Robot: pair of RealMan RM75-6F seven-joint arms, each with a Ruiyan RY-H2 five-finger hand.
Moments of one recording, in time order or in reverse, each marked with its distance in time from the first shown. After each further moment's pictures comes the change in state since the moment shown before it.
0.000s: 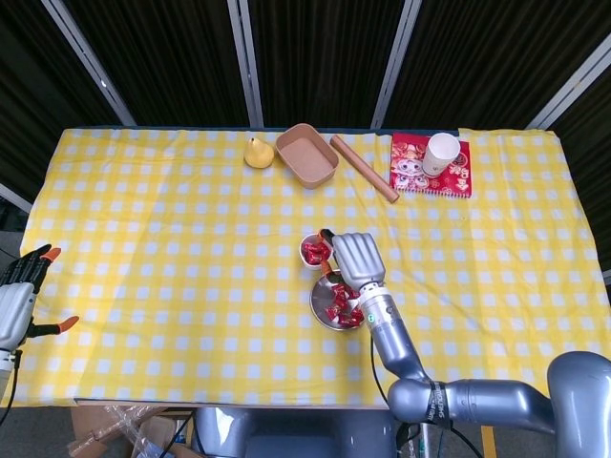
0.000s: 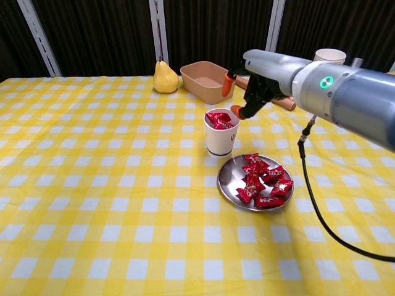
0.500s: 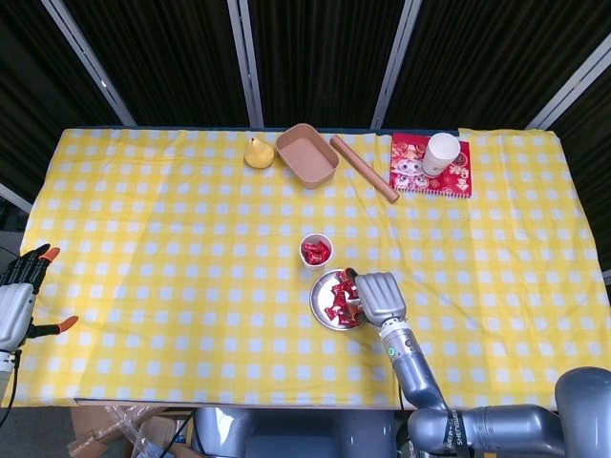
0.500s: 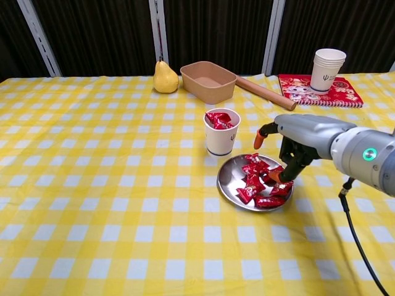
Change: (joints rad) left arm 0.006 -0.011 -0.001 0.005 0.007 0.023 0.017; right arm -0.108 -0.011 -0.182 -0.025 0.003 0.028 -0.043
